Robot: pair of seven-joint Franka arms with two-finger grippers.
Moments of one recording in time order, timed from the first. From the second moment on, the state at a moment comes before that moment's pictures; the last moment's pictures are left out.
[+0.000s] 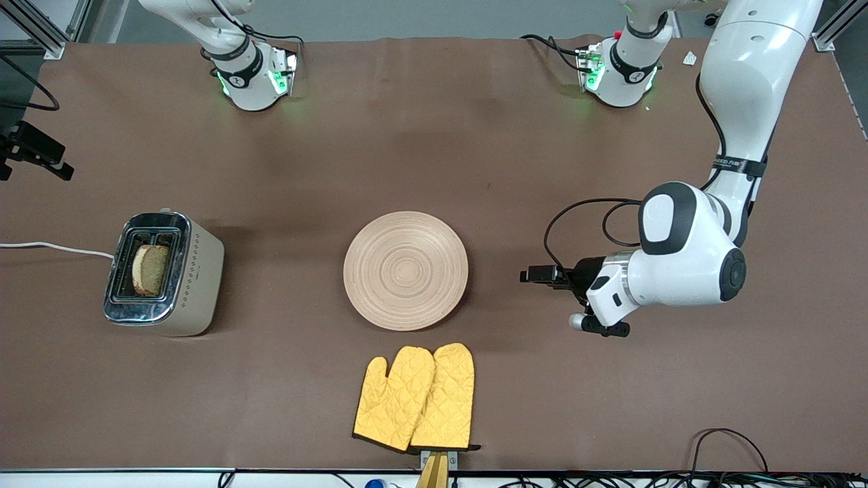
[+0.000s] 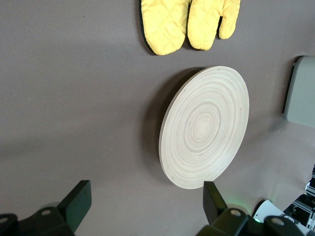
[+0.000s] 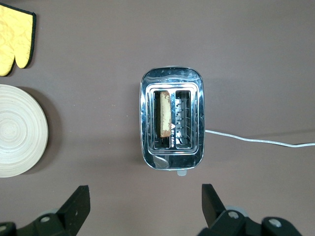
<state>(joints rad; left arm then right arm) -0.04 0.61 -0.32 -1.47 -0.51 1.99 0.00 -0.01 -0.07 -0.08 -1.59 0.02 1.59 -0.07</state>
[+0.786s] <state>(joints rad) -0.03 0.61 -0.32 -1.46 -0.53 2.00 0.00 -0.07 0.13 -0.09 -1.62 0.02 1.67 -0.08</state>
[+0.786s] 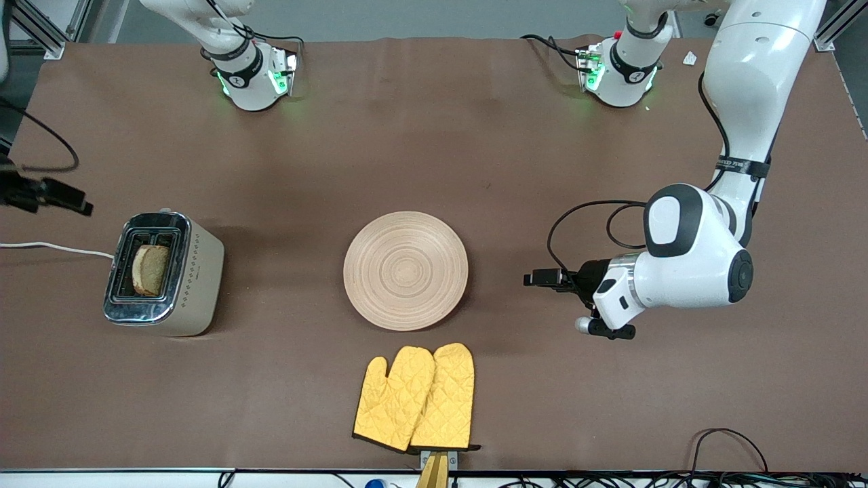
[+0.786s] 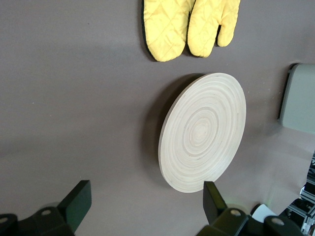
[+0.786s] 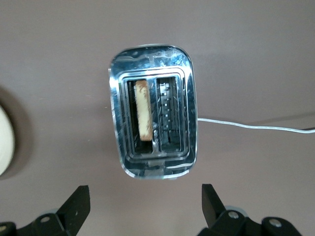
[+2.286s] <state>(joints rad) -0.02 0.62 -0.32 -1.46 -0.60 2.01 0.00 -0.06 0.32 -0.07 -1.64 0.02 1.84 -0.17</state>
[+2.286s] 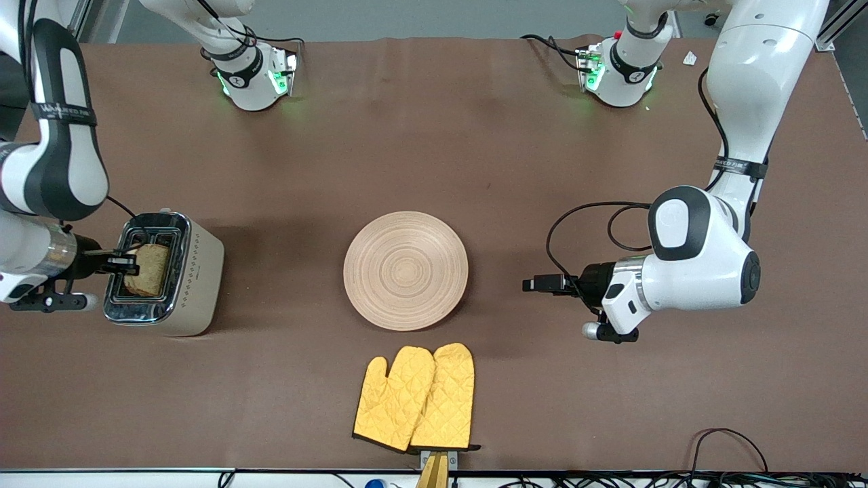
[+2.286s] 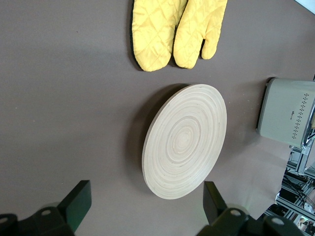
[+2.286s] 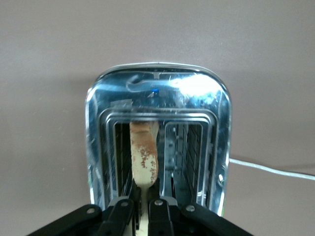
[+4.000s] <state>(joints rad) -0.02 0.62 -0.32 -1.45 -0.62 2.01 0.00 0.64 0.58 -0.06 -1.51 0.46 2.20 0.48</state>
